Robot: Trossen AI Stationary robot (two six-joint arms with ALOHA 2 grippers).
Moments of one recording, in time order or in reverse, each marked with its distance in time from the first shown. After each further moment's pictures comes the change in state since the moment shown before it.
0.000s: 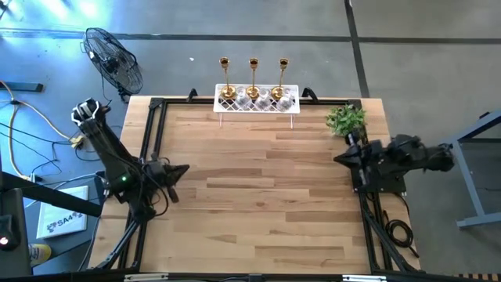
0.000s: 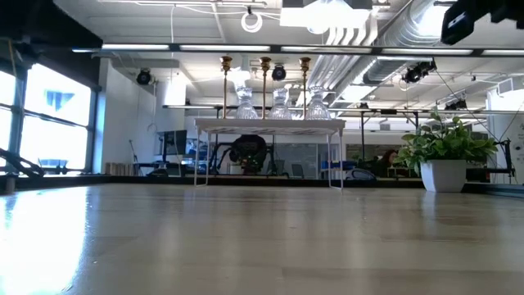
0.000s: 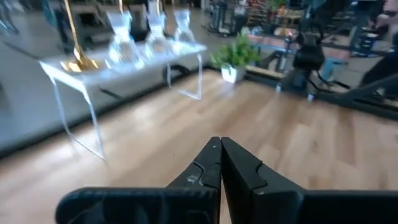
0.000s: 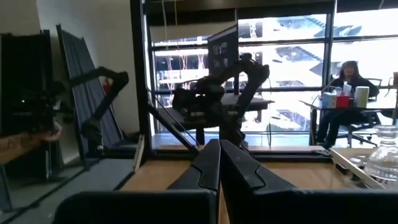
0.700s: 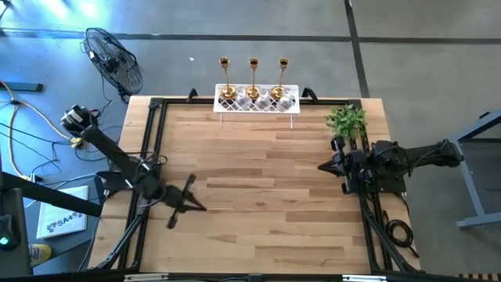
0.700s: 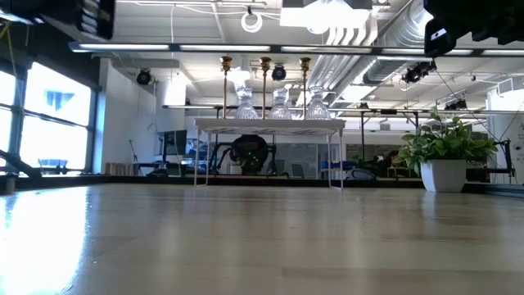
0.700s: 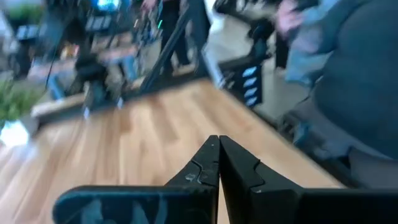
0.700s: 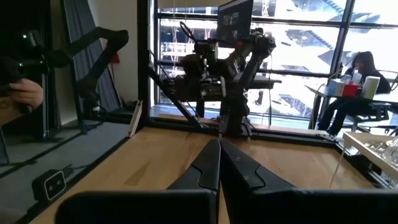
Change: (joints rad) left arm 0.284 -0.005 -0.281 1.442 1.057 1.506; right arm -0.001 0.211 -0.119 0.232 -0.033 -0.103
